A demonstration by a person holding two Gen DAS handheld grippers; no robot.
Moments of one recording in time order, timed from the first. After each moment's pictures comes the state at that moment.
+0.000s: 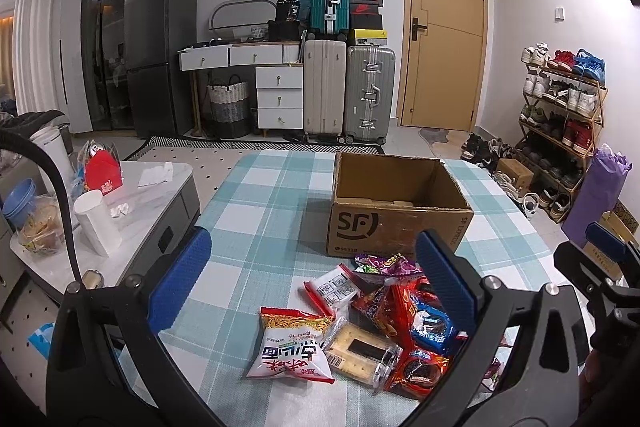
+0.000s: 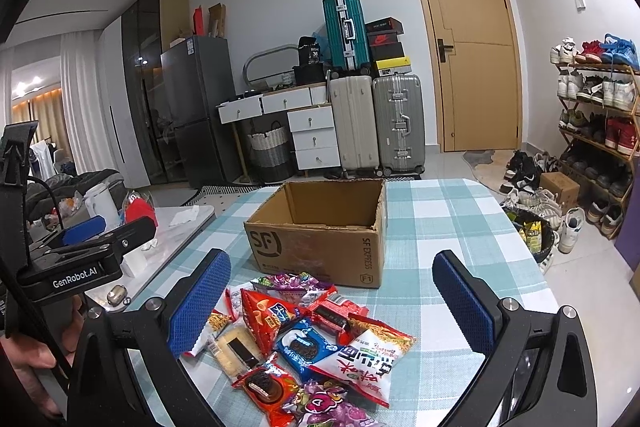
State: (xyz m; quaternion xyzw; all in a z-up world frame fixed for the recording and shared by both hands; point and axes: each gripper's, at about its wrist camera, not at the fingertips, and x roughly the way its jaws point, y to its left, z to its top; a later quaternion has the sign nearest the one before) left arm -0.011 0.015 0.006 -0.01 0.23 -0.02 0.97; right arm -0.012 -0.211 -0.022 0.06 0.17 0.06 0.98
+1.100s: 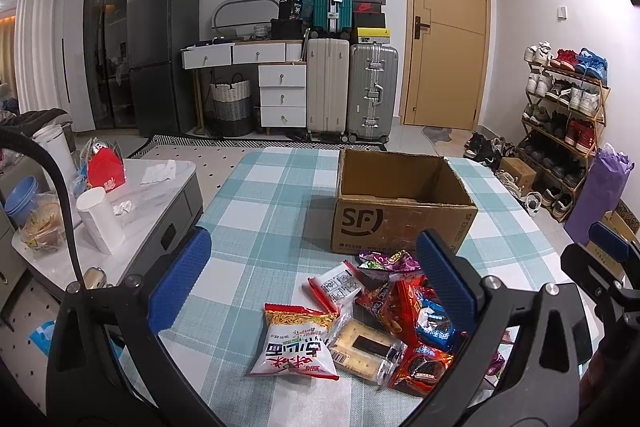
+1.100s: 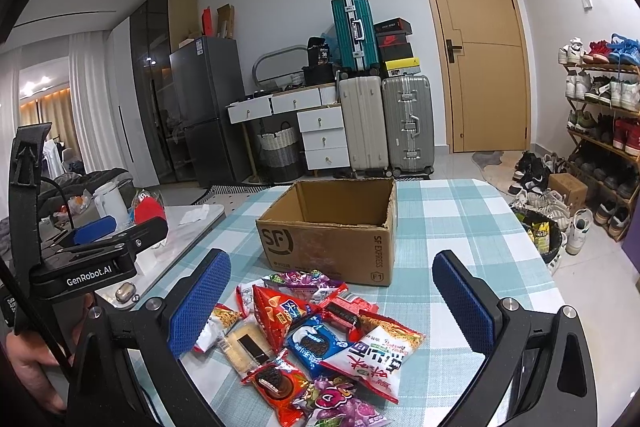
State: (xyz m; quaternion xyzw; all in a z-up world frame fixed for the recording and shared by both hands) left arm -0.013 0.021 0.001 -0.01 0.23 -0.02 0.97; right arm -0.022 -0.204 -0.019 0.06 0.17 0.08 0.98
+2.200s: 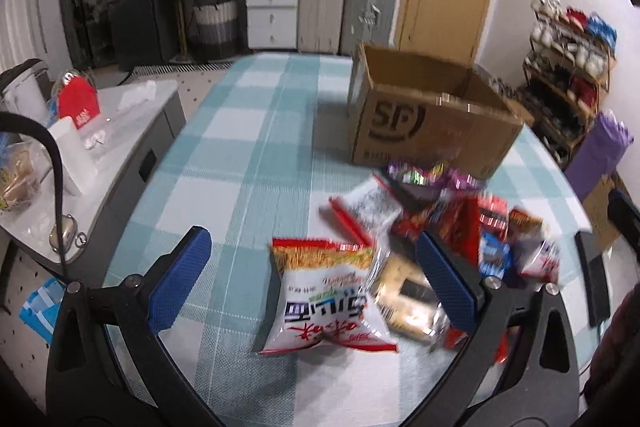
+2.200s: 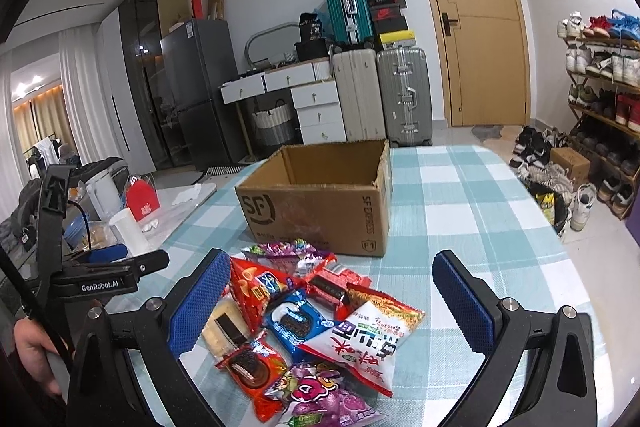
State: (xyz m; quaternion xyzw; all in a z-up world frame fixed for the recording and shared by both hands) left arm 0.050 0.053 -0.104 -0.01 0.38 -0.05 0.92; right arm 0.014 -0.222 -0.065 0.08 0.22 0.08 0.97
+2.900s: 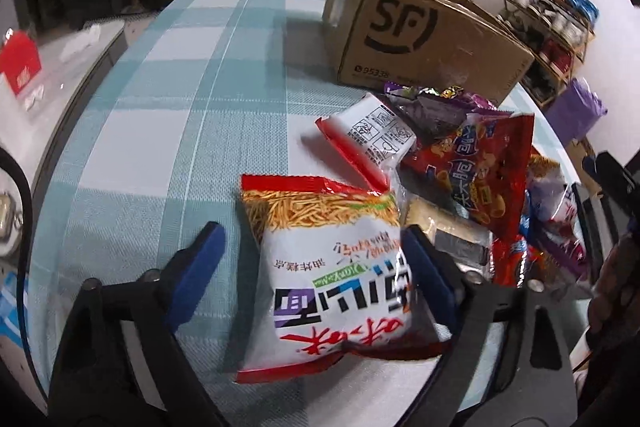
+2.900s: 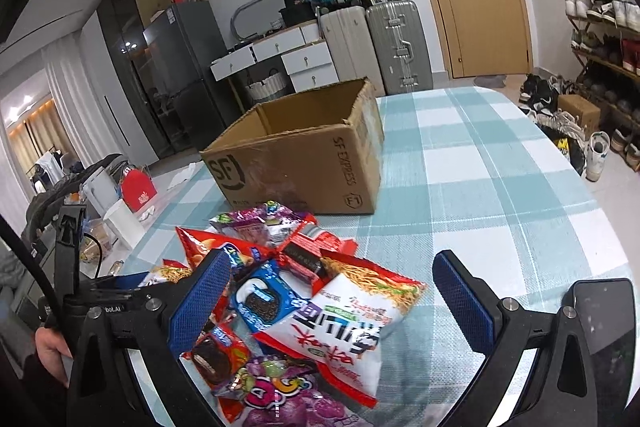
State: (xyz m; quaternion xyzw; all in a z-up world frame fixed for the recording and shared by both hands) left arm 0.092 0.064 -0.179 -0.03 0.46 -0.13 0.88; right arm 0.069 -0.251 -0.125 0.13 0.29 0.09 0.94
